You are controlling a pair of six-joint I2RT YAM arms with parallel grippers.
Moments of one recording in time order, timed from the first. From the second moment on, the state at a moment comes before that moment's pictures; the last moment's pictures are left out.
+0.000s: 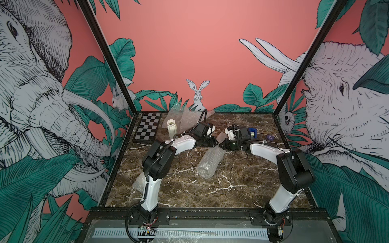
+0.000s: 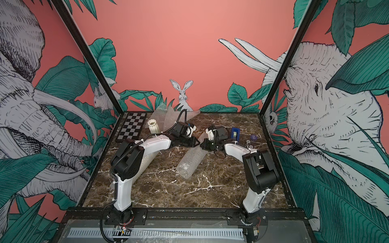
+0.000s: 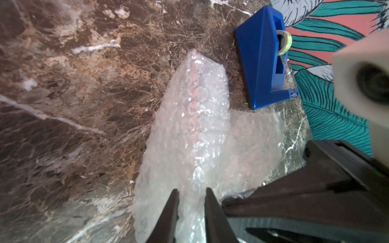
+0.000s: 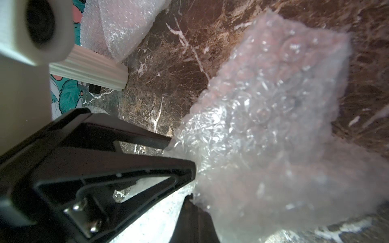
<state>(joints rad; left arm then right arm) -0.67 2.05 1.42 -0.16 0.40 -0.46 0.37 1.73 1.03 -0.14 -0.48 0.45</state>
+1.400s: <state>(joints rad) -0.69 2.05 1.44 -0.19 0.31 -0.42 0.38 1.63 0.98 -0.23 -0.39 0.48</state>
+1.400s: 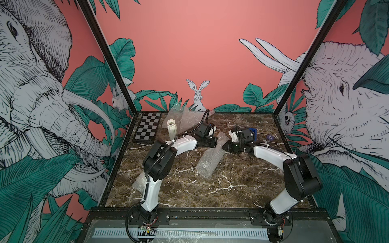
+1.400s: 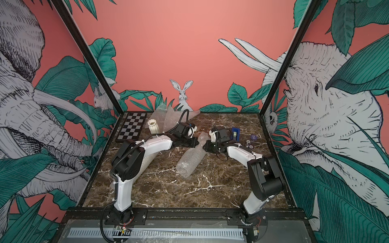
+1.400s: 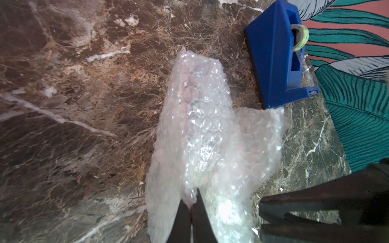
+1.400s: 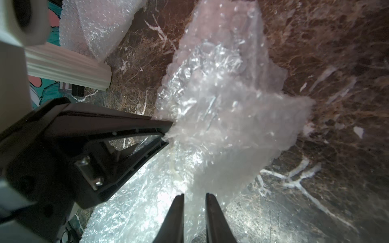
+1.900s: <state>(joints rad) -0.69 2.05 1.44 -0.20 0.31 -0.42 0.42 1.64 0.91 -0.23 -0.30 0.48</state>
